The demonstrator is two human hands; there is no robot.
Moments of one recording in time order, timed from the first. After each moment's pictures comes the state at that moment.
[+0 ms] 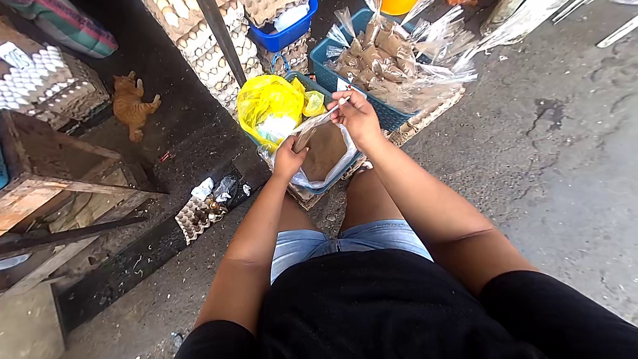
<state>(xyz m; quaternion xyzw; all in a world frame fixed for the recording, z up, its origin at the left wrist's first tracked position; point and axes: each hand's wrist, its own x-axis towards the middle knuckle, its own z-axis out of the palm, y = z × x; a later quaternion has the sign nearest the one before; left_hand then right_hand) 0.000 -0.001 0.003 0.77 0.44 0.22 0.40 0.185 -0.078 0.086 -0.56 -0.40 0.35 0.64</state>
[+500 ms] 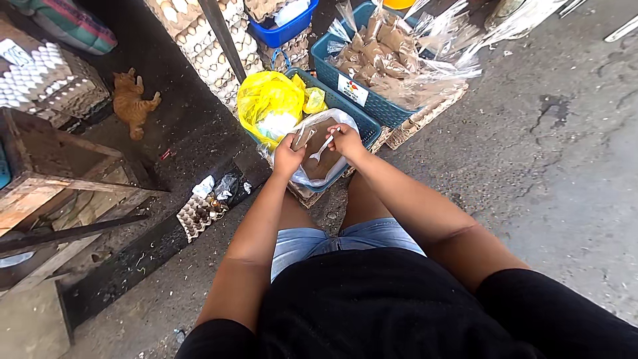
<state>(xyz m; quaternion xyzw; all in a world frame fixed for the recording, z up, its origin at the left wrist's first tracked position) -0.003 -0.002 0.001 0.77 0.44 0.25 0.40 0.171 -0.075 0.019 -0.71 -0.28 0.44 0.46</state>
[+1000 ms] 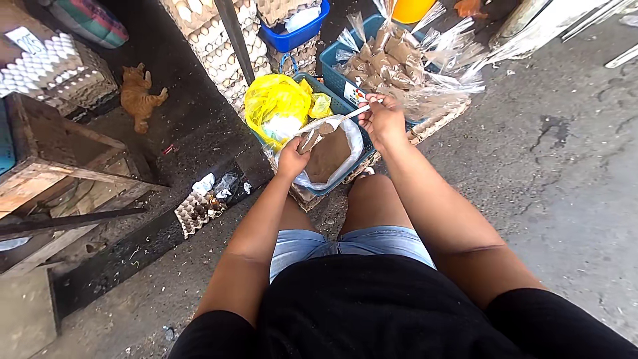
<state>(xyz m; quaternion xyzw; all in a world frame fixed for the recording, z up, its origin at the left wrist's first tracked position) -0.001 -0.003 0.000 0.78 0.43 0.24 0.39 0.209 -0.084 0.095 -0.59 -0.20 0.37 0.69</state>
